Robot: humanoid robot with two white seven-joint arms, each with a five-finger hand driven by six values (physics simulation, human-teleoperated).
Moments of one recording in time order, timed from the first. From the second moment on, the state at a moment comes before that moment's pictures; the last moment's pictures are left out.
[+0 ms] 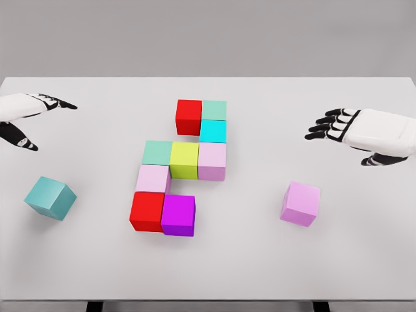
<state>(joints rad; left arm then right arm) -0.68 0.91 -0.55 -1.11 -0.23 -0.61 -0.61 -0.32 -1.01 0.23 -1.76 0.32 -0.61 0.61</state>
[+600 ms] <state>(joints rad) -0.72 1.15 -0.84 -1.35 0.01 -0.61 -0.61 -0.35 -1.01 0.34 -1.76 0.32 -0.61 0.61</state>
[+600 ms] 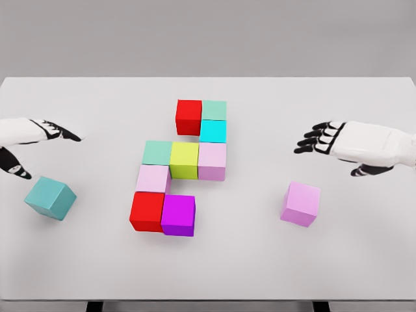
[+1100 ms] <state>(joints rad) -0.66 1.31 -1.01 -1.44 0.21 -0.61 -0.60 -0.46 -1.01 0.58 -1.77 0.32 -0.61 0.61</state>
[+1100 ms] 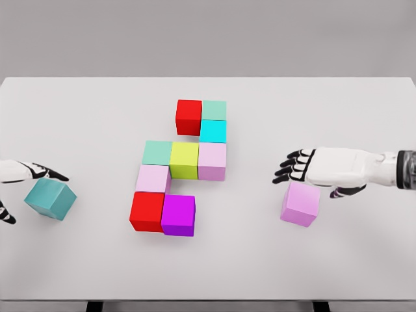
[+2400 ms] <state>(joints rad) -0.64 1.24 -1.01 -1.42 0.07 -0.61 -0.50 -0.48 -1.00 0.72 -1.77 0.40 -0.61 0.61</state>
